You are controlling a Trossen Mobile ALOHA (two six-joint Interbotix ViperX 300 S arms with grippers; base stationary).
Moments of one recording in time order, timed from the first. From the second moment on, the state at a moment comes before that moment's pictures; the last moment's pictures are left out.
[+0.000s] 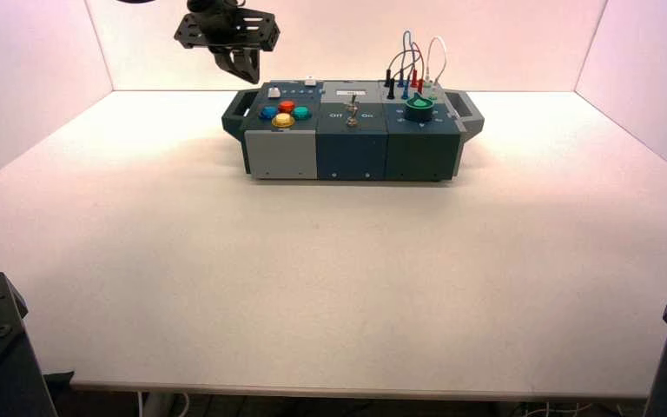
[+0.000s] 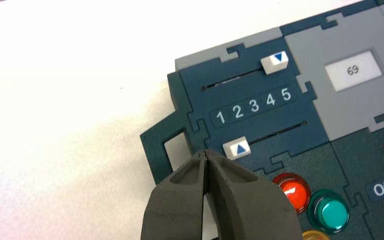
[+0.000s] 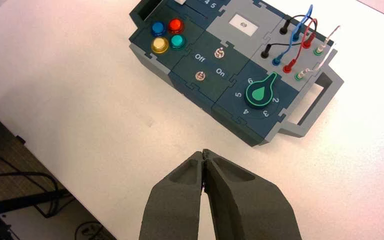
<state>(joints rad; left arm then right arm) -0.27 0.38 0.29 -0.31 0.33 0.35 0.39 -0.49 0.64 0.28 0.85 -0.34</state>
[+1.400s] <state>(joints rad) -0.33 0.44 0.24 -0.35 0.35 0.35 0.39 -0.49 0.65 0.28 0.77 -0.34</state>
